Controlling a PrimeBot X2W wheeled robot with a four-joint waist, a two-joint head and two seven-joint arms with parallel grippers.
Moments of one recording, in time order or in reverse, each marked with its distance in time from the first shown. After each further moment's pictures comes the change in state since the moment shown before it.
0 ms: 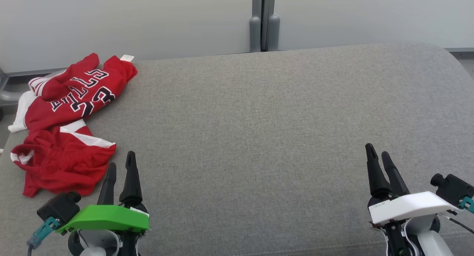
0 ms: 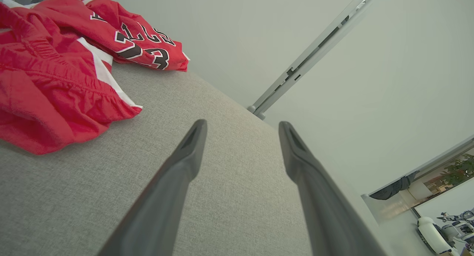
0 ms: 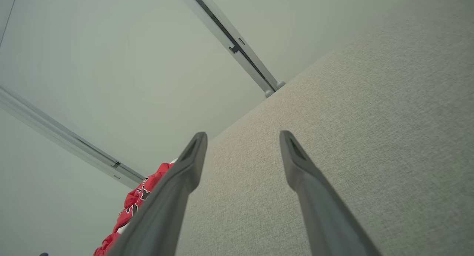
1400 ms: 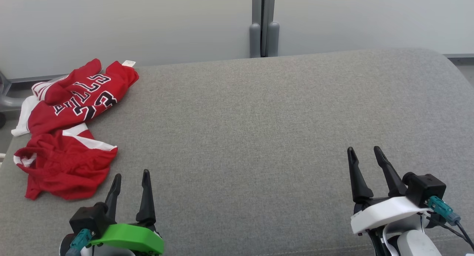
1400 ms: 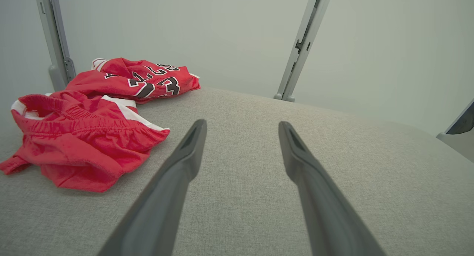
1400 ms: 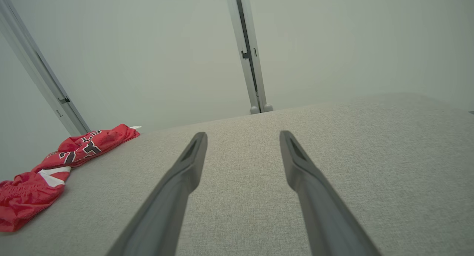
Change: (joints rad) left arm 0.062 0.012 -0.040 0.035 0.458 0.006 -0.101; right arm -0.013 0.036 0.010 0.034 -0.545 0.000 -0.068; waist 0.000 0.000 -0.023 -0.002
